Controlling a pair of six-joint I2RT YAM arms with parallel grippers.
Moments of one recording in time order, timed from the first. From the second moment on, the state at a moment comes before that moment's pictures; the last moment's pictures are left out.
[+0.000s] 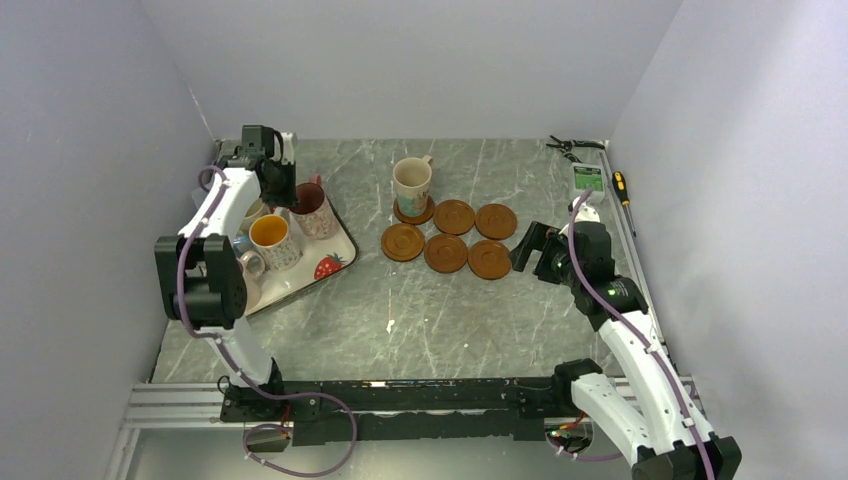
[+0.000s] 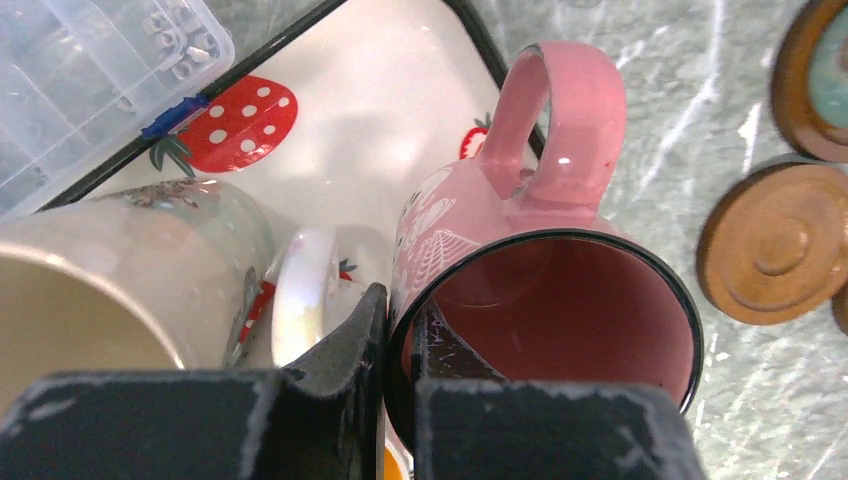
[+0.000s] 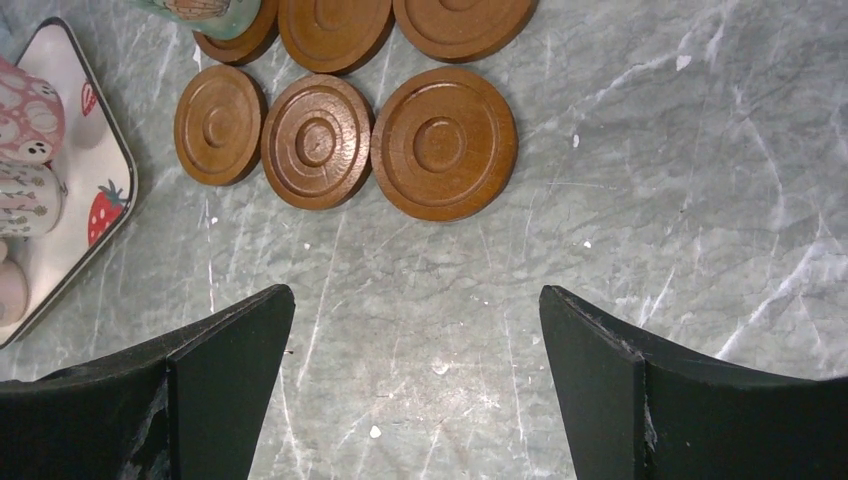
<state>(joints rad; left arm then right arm) 0.02 1.80 1.50 -0.69 0.11 -0.01 0.20 0.78 0.72 -0.56 -0.05 0.48</state>
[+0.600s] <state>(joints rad) -0.37 1.49 1.30 -0.71 -0.03 -0.29 0.53 0.97 0.96 -0.62 0.13 0.57</state>
